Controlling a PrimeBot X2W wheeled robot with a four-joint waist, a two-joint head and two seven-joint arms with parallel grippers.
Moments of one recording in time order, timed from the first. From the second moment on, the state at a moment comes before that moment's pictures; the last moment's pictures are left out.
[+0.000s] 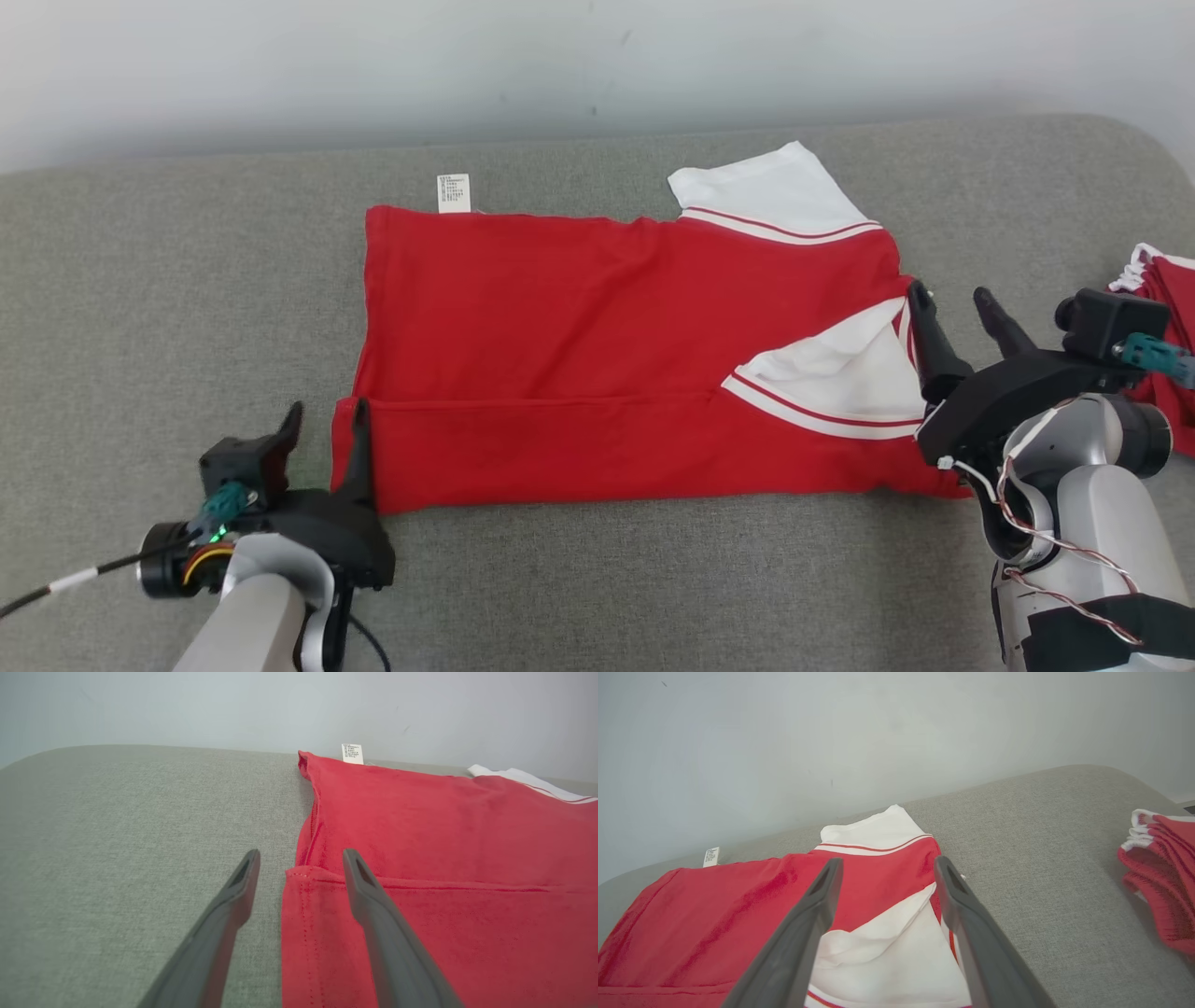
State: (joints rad) left arm -0.52 0.22 -0.39 0.70 -0.57 0.06 -0.25; right arm -0.44 -0.07 -0.15 0.26 0.24 0.13 0.28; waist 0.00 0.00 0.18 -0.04
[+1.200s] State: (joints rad) left arm -0.39 0.23 -0.39 0.77 -0.65 0.07 -0.11; right arm -0.14 -0.05 -0.23 0.02 0.14 0.13 0.48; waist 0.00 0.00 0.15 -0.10
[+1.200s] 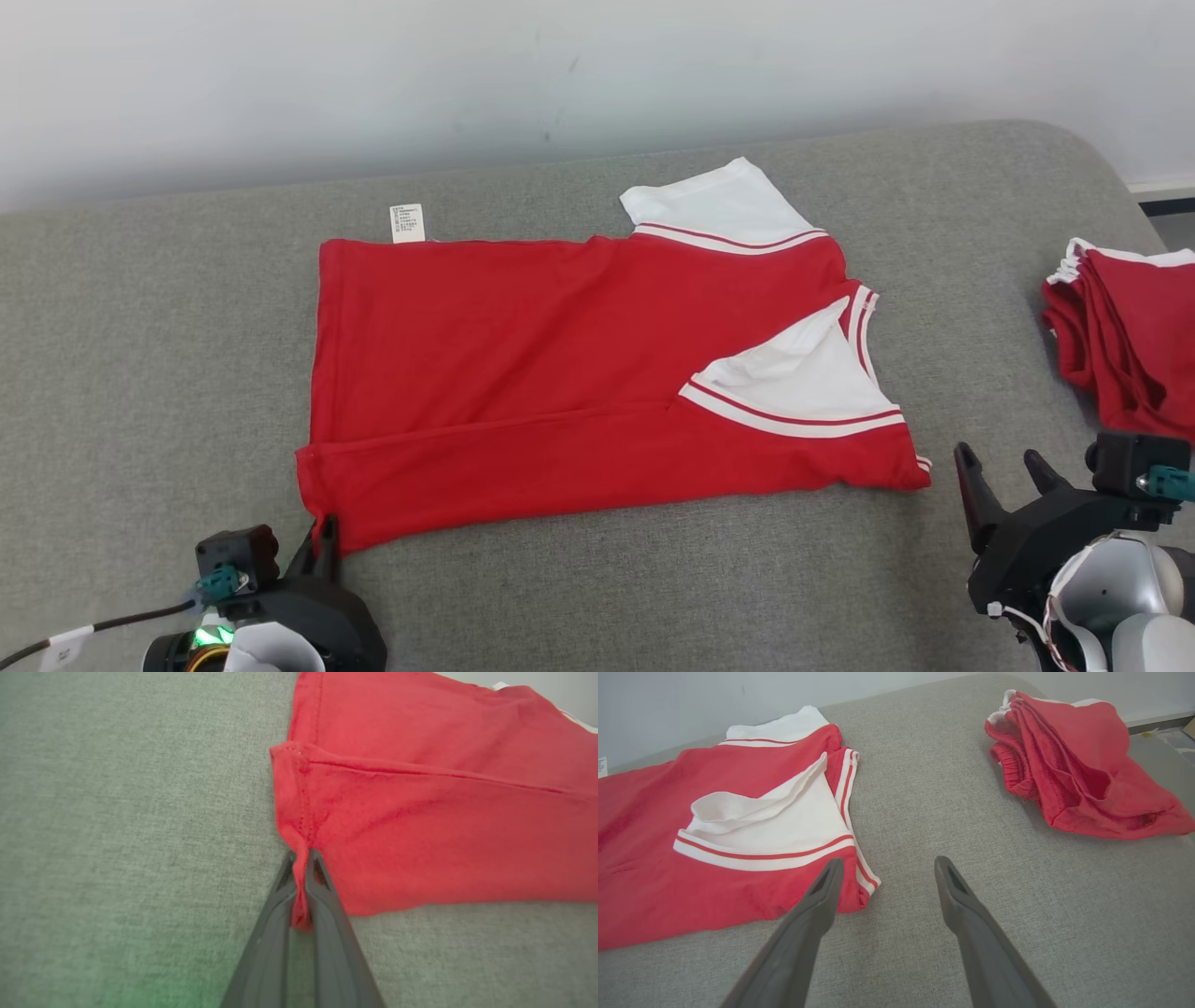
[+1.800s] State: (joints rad) left arm -0.39 0.23 -0.42 0.68 -0.63 0.07 -0.13; right arm -0.34 -0.05 -0.24 0.35 0.06 0.13 0.51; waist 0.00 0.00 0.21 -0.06
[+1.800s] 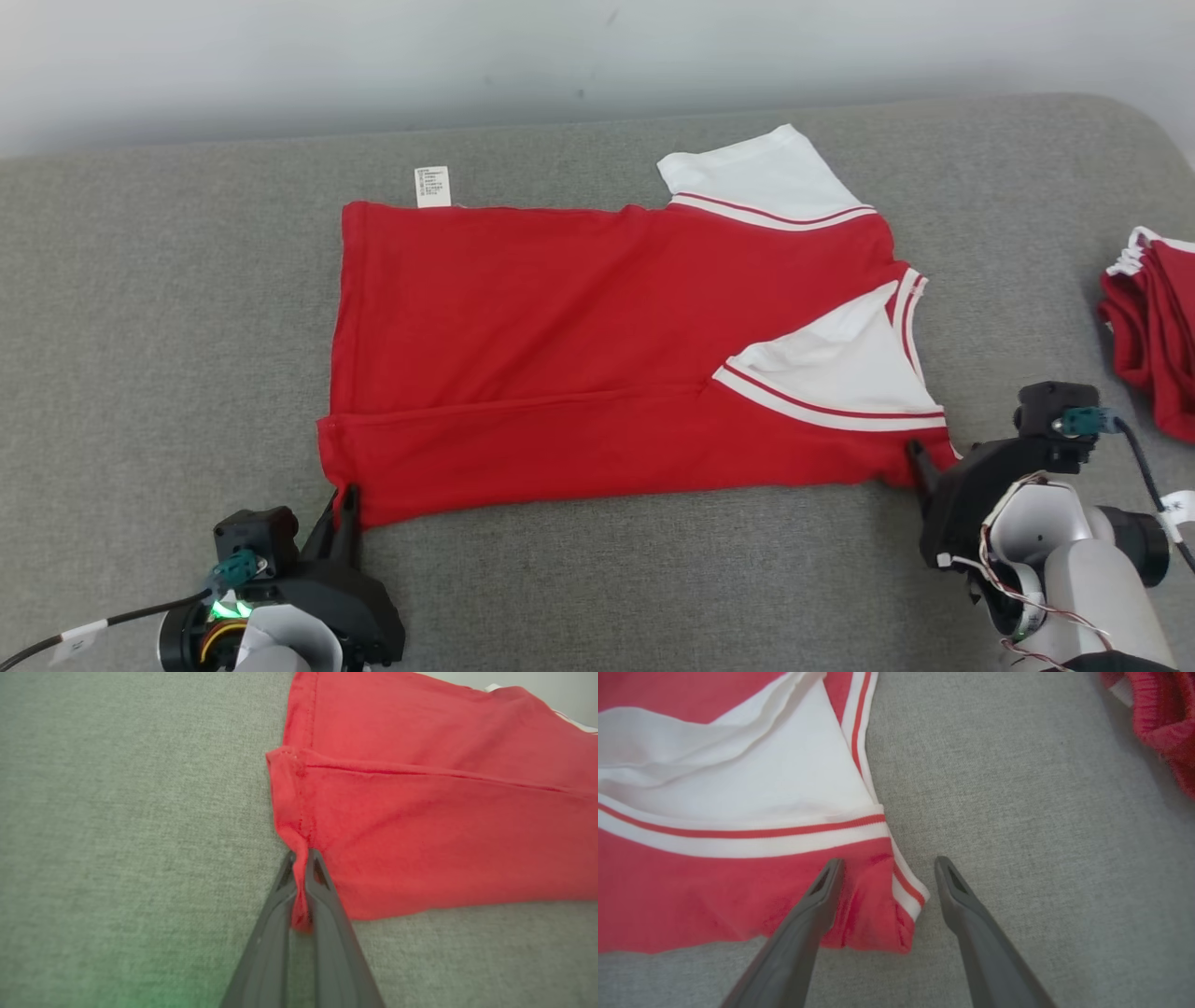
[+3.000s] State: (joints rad) left arm -0.02 0.33 -0.46 0.44 -0.67 0.13 -0.09; right arm 0.10 -0.05 -0.20 0.01 0.19 0.13 0.63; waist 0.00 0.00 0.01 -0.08
